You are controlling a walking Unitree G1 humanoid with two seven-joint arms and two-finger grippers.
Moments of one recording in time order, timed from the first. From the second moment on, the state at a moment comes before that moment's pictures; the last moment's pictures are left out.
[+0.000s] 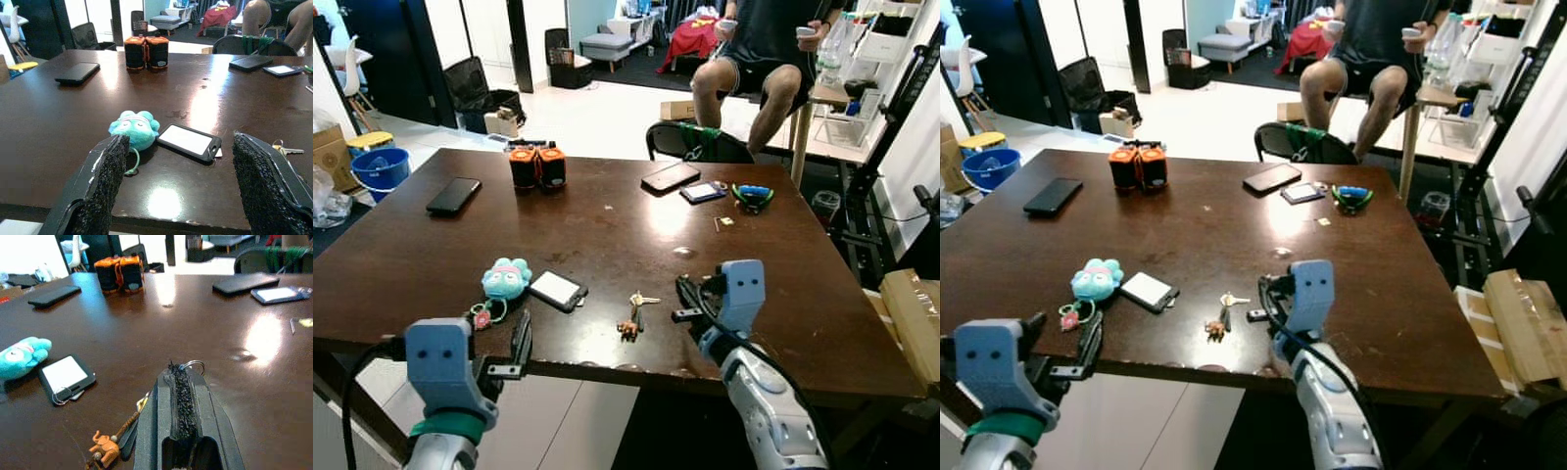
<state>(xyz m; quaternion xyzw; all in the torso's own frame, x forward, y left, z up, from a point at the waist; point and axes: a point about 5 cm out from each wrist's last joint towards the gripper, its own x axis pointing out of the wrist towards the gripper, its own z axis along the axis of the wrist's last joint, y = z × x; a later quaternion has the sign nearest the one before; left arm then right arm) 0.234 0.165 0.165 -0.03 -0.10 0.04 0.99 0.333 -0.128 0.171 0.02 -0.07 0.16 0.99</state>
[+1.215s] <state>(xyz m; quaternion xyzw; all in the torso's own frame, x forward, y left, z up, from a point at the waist) 0.242 0.179 0.166 -0.02 -0.10 0.09 0.99 0.330 -0.116 0.167 0.01 -0.06 0.16 0.98</state>
